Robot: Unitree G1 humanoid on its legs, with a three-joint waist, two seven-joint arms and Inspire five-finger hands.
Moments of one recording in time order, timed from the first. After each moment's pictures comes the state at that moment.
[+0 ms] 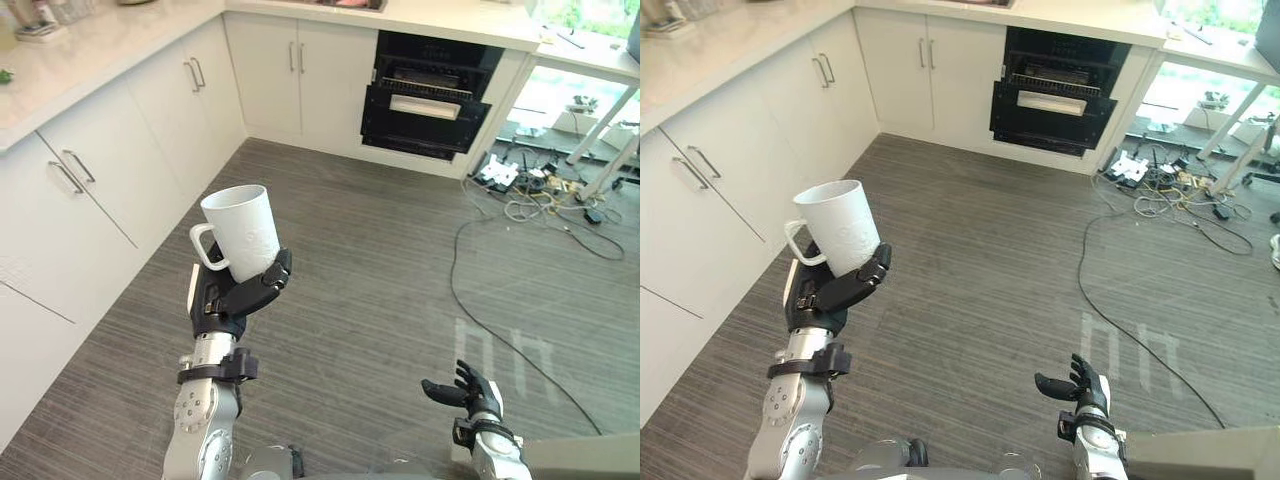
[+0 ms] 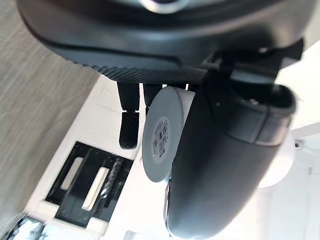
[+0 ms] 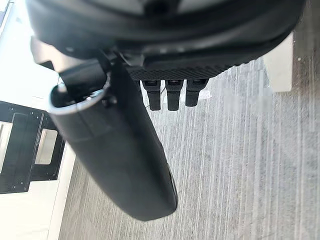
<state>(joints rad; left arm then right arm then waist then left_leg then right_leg) 0.26 0.11 -0.05 -0.37 -0.41 -0.17 0.09 0.06 -0.16 -0.23 0.77 0.07 -0.07 -0.12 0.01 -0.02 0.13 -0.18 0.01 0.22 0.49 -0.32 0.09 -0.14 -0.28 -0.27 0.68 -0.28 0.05</state>
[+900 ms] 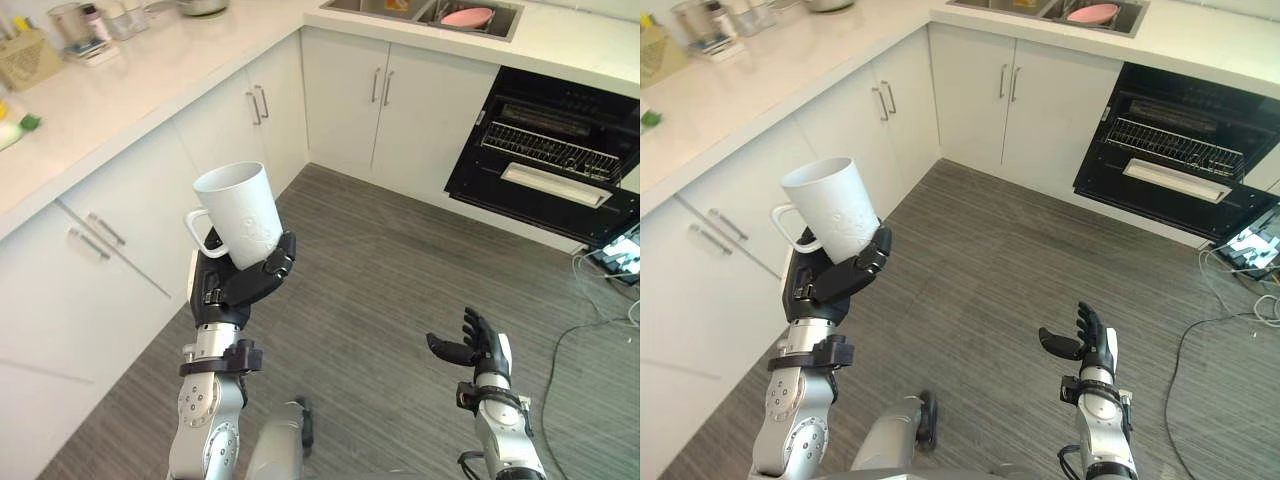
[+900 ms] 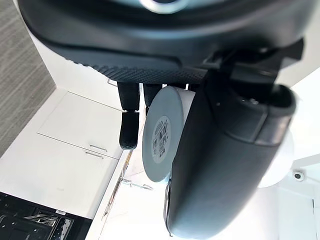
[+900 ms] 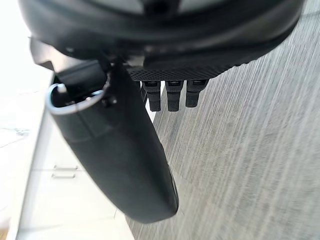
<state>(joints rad) 0.22 0.07 -0.09 -0.39 -0.41 -0.18 0.08 0.08 -0.16 -0.19 0.51 0.05 -0.08 -0.16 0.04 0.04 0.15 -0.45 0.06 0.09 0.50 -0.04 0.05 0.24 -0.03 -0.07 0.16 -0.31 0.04</state>
